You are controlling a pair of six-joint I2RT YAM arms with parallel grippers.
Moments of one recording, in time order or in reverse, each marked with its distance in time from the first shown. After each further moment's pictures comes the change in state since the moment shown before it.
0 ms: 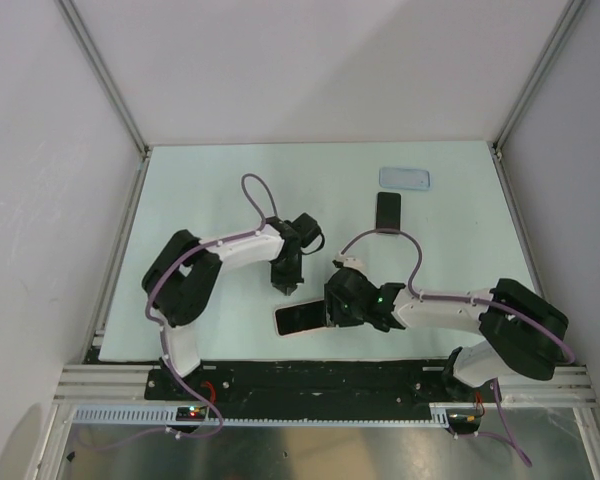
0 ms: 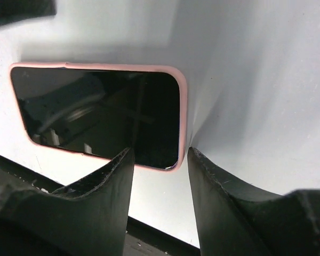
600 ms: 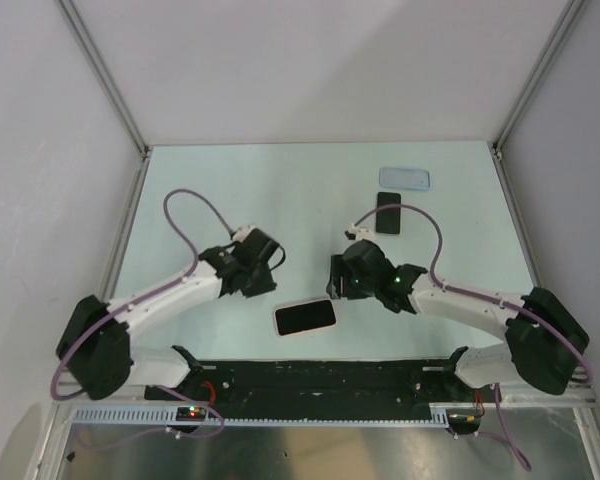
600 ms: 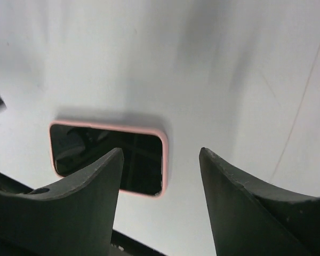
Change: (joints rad) left arm 0.039 -0.510 -0.335 0.219 -0.139 -0.183; right arm -0.139 -0.138 0.036 -0.036 0.016 -0.145
